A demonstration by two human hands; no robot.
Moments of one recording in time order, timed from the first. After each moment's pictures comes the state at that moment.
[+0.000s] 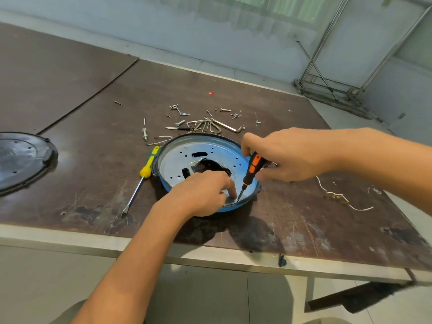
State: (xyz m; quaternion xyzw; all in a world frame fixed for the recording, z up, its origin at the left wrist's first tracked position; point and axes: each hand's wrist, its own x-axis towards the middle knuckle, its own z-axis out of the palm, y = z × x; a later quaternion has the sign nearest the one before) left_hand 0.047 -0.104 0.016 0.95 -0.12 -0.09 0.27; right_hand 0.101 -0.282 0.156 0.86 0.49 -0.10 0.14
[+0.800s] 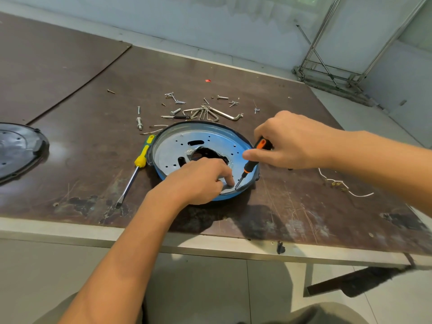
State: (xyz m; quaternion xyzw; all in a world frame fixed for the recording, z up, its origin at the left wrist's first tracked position) left_hand 0.045 -0.106 0.019 0.95 -0.12 -0.09 0.28; right_hand 0.097 -0.291 0.137 0.90 0.43 0.02 0.08
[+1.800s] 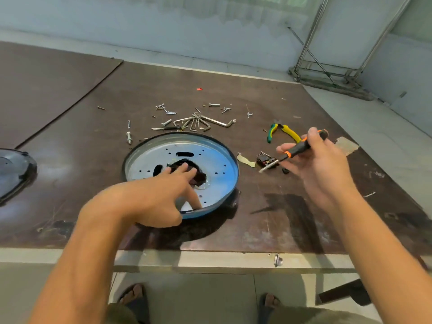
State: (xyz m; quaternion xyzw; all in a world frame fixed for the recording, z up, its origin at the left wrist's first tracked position) left_hand 0.017 -0.064 0.049 0.94 -0.16 -0.24 0.17; right_hand 0.108 -0.359 0.058 0.61 0.00 0.02 -0.79
